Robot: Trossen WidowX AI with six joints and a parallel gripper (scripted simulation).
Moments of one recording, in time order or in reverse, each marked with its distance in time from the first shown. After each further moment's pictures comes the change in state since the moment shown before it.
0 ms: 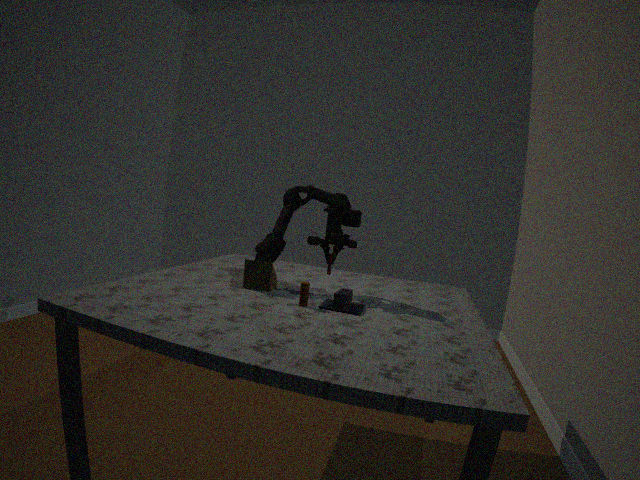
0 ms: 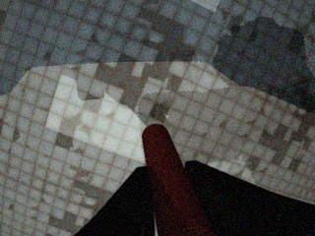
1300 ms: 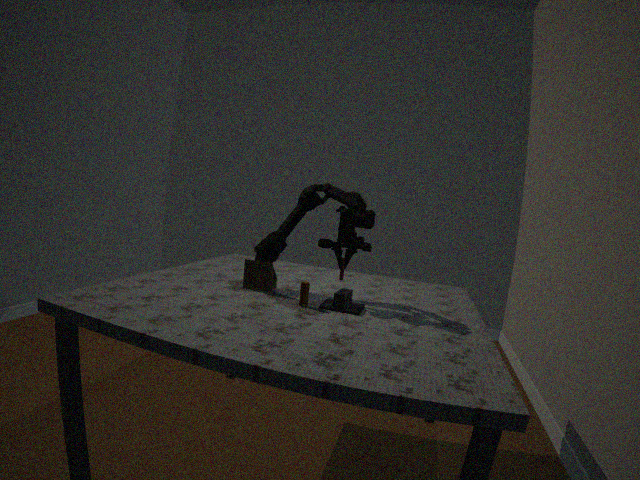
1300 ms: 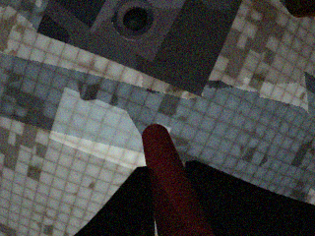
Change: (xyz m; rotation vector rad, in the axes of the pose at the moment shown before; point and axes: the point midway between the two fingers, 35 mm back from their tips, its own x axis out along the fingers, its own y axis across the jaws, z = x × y) arm -0.007 0.018 0.118 -0.007 -0.015 0.003
